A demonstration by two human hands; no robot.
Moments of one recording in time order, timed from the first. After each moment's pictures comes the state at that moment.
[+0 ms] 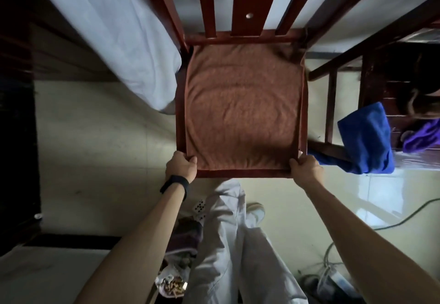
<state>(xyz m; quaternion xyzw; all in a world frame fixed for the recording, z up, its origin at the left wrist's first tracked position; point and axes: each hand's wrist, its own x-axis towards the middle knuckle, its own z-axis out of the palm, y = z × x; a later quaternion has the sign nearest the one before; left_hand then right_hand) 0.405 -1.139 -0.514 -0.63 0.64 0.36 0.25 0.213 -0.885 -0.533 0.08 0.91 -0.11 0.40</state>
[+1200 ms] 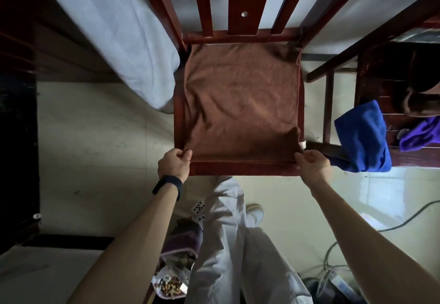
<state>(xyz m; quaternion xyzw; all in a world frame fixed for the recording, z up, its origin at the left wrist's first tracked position) 0.420 -1.138 -0.510 -0.64 0.66 0.36 0.16 0.206 -0.877 -0.501 0.15 0.88 -0.28 0.34</state>
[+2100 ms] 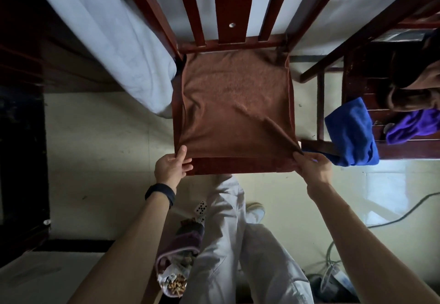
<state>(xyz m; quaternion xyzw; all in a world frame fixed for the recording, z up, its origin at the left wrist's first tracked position) 0.417 -1.130 -0.469 -0.71 0.46 0.54 0.04 0.211 -0.874 -0.458 0.31 0.78 -0.43 0.34</state>
